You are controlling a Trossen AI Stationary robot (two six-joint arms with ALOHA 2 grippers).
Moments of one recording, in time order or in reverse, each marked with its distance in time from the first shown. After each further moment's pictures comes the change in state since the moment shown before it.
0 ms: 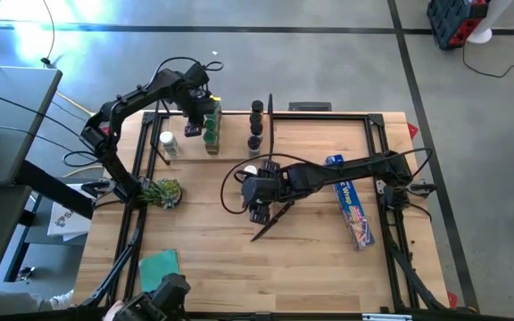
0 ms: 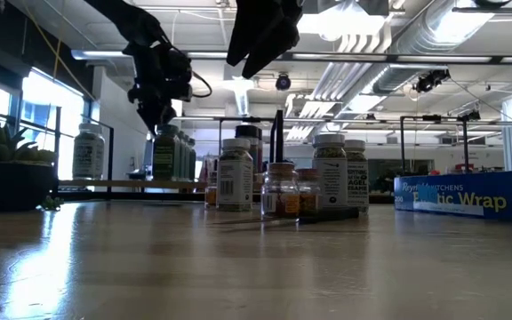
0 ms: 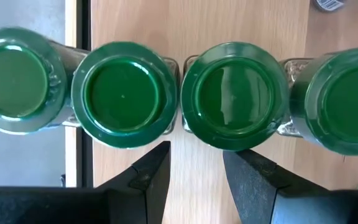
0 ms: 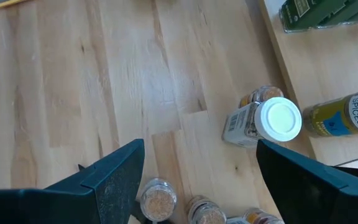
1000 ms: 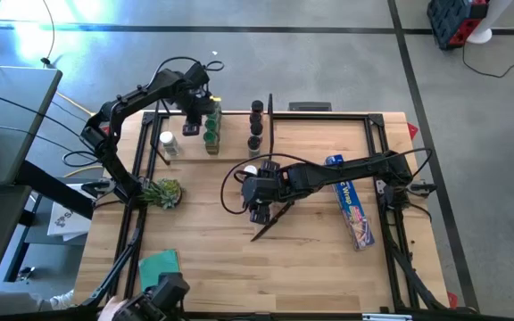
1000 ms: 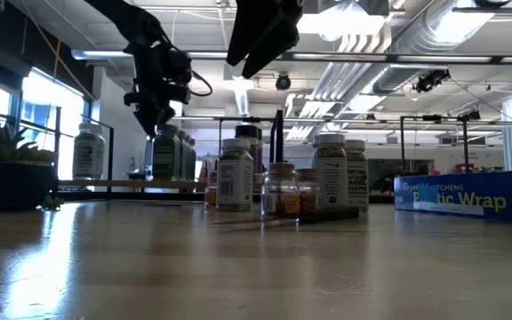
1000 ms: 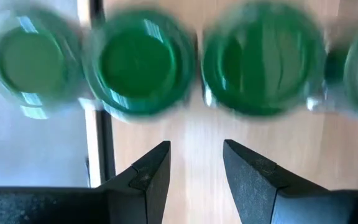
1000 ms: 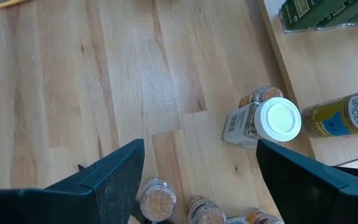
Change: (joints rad) left arm 0.001 0.000 0.000 -0.003 -0.106 0.053; right arm 0.000 0.000 0.000 0.001 0.000 0.000
